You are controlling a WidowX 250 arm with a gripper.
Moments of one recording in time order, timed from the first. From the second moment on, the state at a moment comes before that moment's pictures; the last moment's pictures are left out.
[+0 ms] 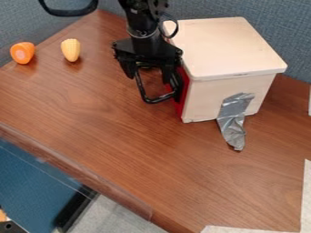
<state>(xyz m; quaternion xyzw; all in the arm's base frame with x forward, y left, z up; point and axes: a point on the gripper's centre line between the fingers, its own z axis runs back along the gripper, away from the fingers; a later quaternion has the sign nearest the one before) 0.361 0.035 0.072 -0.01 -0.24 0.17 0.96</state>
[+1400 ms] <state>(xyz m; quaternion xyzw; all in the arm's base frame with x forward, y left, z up) 0.352 0.051 0.039 0.04 -0.23 0.23 0.94</state>
